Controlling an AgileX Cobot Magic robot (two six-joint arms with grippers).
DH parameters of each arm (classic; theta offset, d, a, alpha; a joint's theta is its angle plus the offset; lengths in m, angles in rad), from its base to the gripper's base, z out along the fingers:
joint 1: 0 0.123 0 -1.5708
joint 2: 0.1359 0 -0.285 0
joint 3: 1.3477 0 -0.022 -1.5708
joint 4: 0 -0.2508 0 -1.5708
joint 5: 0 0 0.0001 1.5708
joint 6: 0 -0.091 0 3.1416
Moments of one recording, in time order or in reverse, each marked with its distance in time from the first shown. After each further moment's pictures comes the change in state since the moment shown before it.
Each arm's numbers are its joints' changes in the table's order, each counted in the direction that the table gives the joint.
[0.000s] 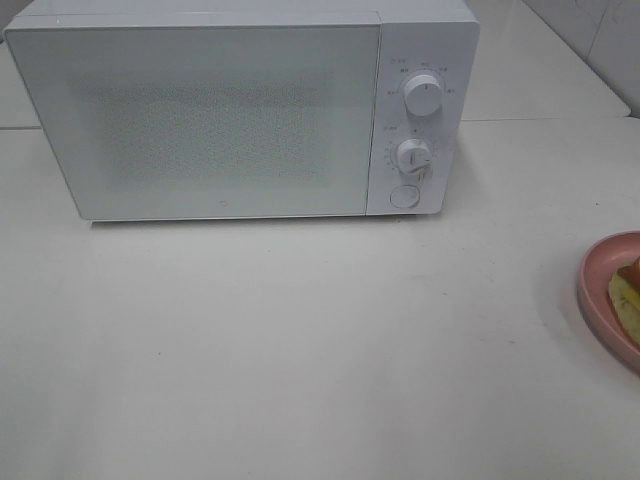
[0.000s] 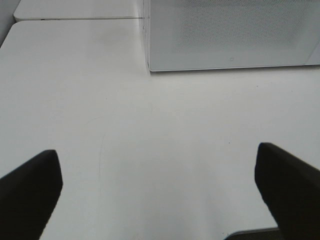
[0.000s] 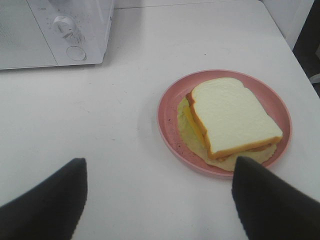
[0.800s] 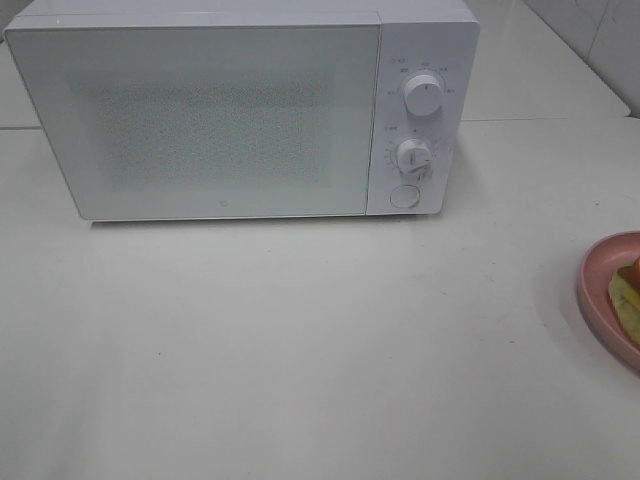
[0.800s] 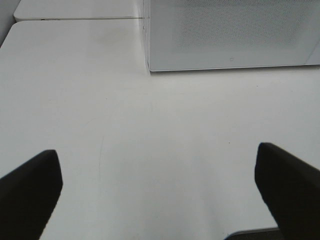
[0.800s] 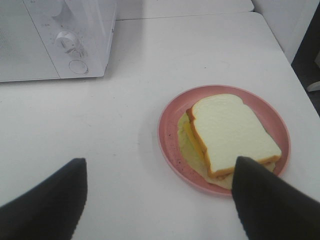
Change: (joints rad) left arm 0.000 0.000 0.000 0.000 0.000 0.000; right arm 0.000 0.109 -0.049 0.000 0.064 0.007
